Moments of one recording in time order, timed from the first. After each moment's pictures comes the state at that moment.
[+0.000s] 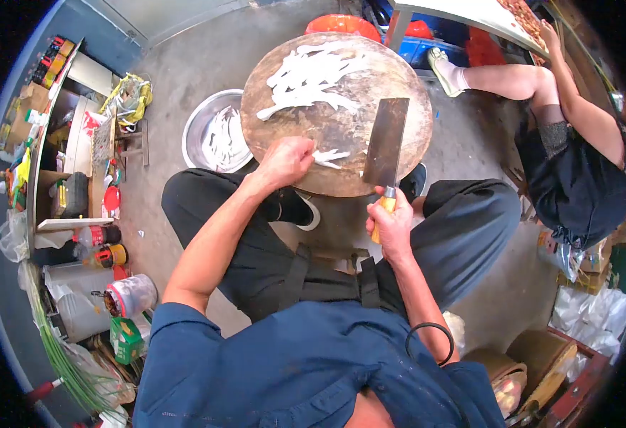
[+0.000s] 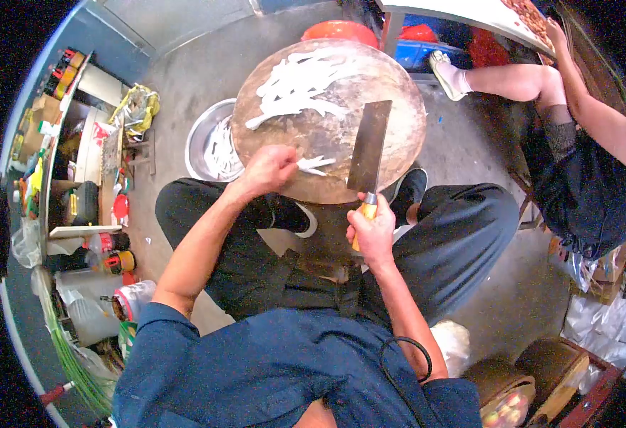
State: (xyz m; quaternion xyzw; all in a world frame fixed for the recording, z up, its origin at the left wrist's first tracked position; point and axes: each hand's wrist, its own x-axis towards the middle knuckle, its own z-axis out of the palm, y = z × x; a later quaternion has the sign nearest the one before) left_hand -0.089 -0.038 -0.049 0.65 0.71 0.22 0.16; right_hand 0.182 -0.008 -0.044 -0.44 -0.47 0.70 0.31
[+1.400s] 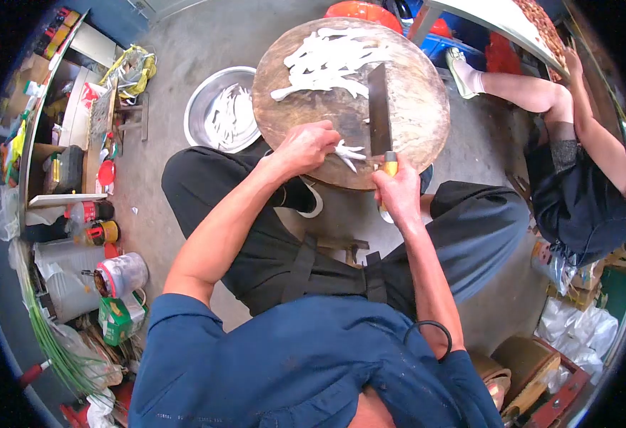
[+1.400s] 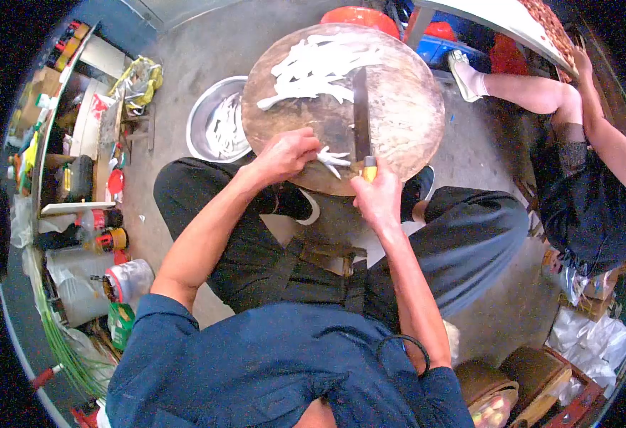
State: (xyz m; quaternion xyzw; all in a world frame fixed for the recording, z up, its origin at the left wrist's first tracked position) left_hand -0.084 -0.035 -0.056 0.69 0.66 0.25 0.18; right_hand 0.135 0.030 -0.023 -0.50 -0.64 0.55 0.18
